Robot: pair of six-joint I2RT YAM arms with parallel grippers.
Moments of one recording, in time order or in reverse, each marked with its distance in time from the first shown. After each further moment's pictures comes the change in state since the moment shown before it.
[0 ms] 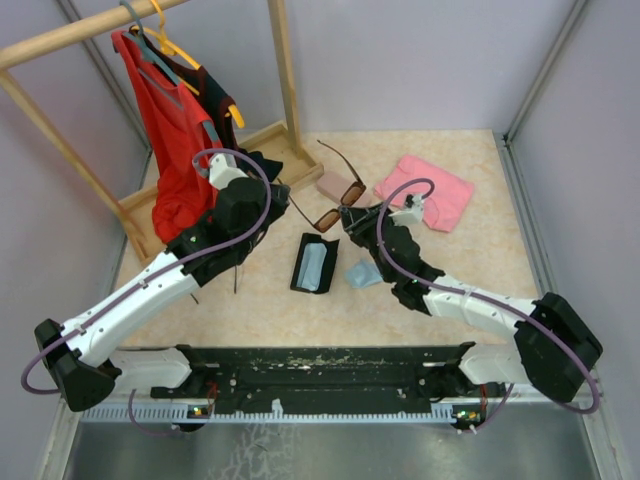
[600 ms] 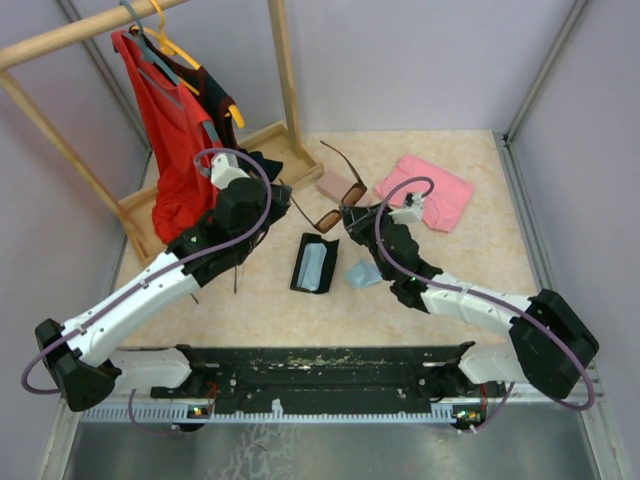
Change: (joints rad) left arm 0.000 0.000 -0.003 0.010 0.019 0.009; right arm -0.013 0.029 0.006 0.033 0.000 0.000
